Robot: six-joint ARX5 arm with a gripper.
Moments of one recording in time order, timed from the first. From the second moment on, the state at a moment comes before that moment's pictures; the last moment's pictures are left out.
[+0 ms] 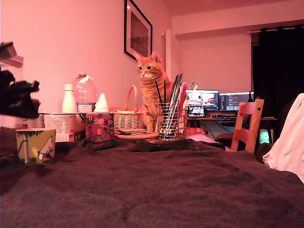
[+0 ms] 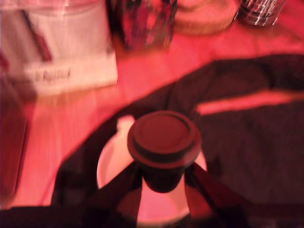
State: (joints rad) arm 0.02 1.60 0.86 0.17 0.27 0.06
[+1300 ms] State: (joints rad) arm 0.02 1.68 1.01 -0.03 0.27 0.03
